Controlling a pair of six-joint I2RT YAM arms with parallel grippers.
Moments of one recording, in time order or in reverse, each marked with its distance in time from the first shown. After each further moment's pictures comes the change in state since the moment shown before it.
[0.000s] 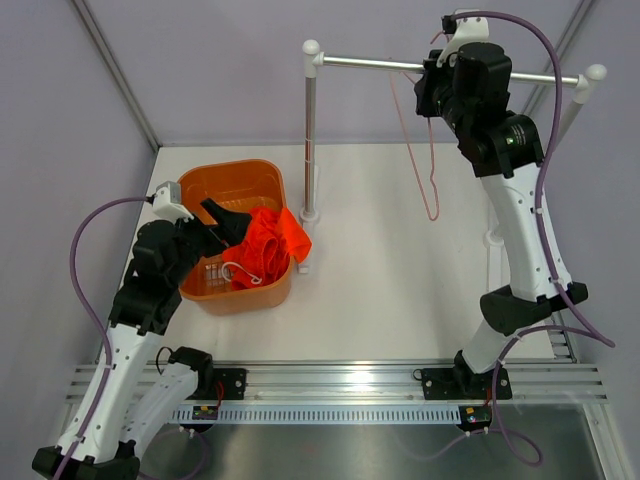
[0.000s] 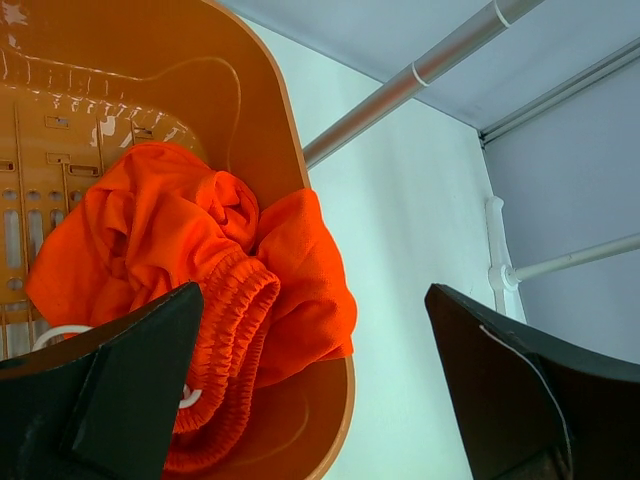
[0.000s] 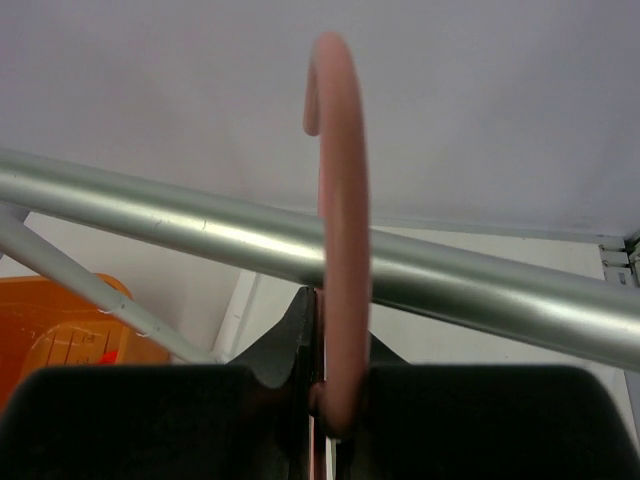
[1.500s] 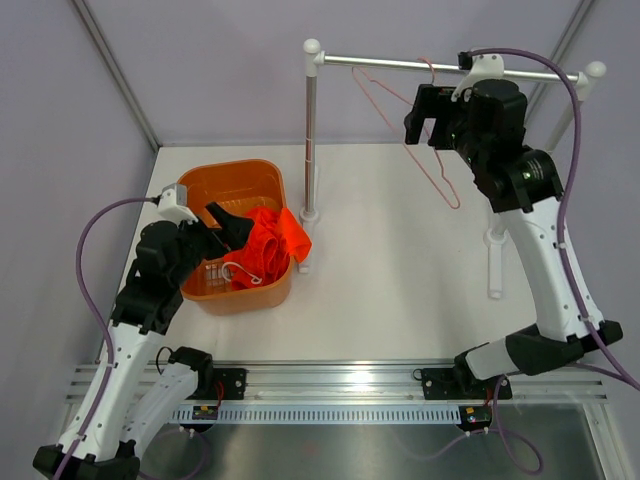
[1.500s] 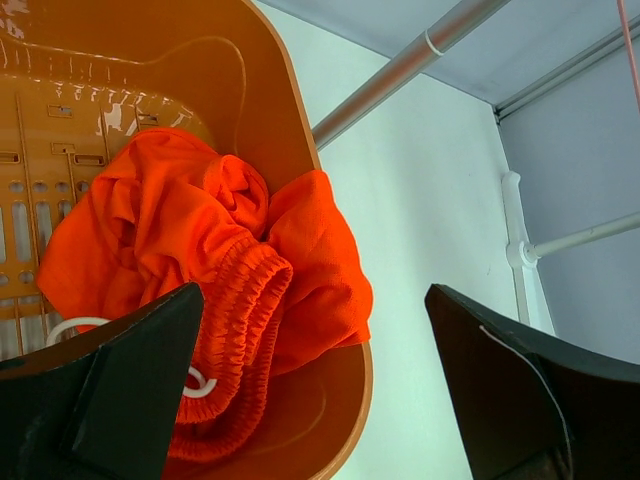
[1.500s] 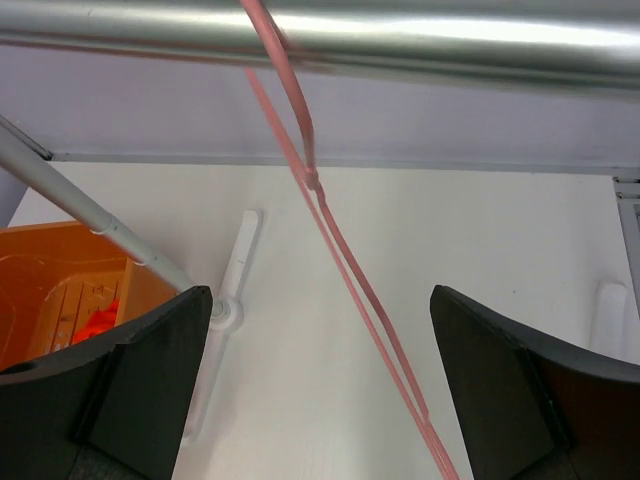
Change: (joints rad) left arm 0.000 -0.001 -0.021 -0.010 0.023 0.040; right arm -0.014 -0.222 -0.342 0.052 -0.024 0.065
